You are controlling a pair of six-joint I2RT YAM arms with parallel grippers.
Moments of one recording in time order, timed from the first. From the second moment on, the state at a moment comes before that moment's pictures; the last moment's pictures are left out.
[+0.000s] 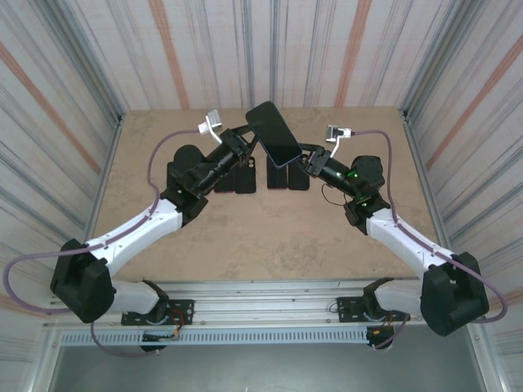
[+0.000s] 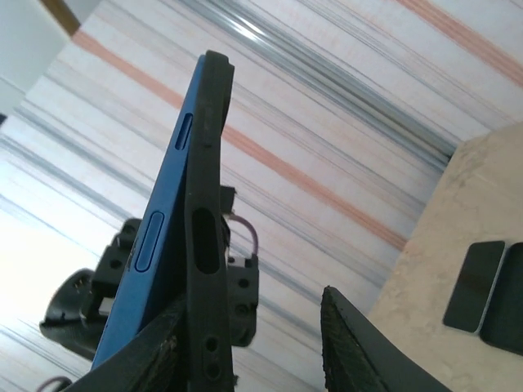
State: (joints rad) left arm -0.66 1.33 0.98 0.62 0.16 -1.29; right arm 0.44 1.21 0.73 0.76 -0.57 1.21
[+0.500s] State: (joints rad) left arm -0.66 1.36 0.96 0.64 0.09 -1.39; right arm 0.44 1.25 0.71 0.87 -0.54 1.41
